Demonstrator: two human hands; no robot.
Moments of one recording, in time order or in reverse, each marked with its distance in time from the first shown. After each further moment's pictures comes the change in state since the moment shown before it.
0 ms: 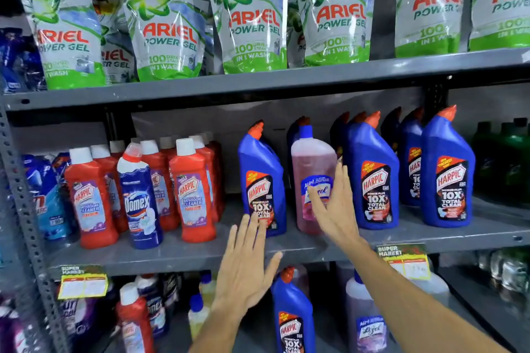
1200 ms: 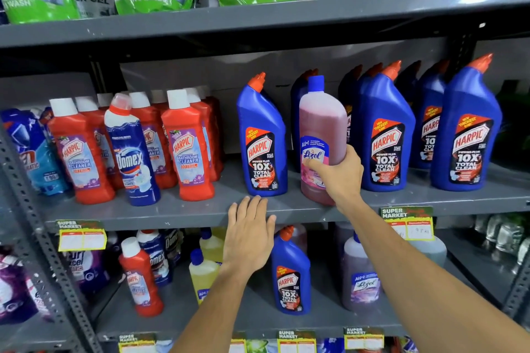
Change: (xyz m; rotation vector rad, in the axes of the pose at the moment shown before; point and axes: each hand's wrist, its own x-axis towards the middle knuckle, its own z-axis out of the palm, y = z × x) left_hand -0.007 0.005 0.031 -0.005 -0.066 -0.130; right_hand 0.000 0.005 0.010 0.310 0.055 0.340
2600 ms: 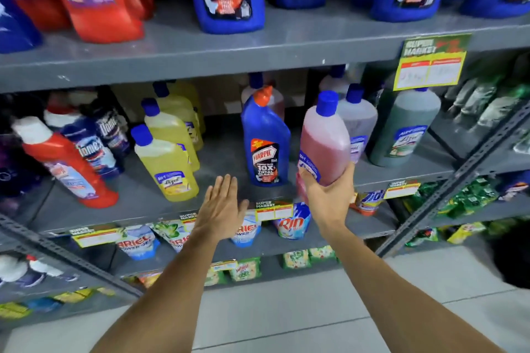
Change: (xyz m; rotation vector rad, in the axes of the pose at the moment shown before) left_hand -0.156 -0.053 0.200 -0.115 -0.728 -0.003; right_hand -0.206 0.228 -0.009 -0.048 0.178 0.281
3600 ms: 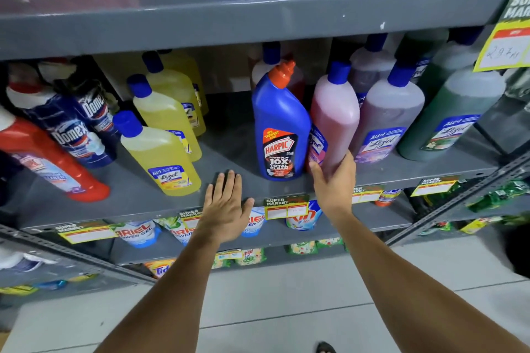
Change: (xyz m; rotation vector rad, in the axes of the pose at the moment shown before) left_hand 0.032 -0.032 0.053 -0.052 -0.026 -0.040; right_hand 0.050 0.081 0.047 -0.295 -0.126 0.041
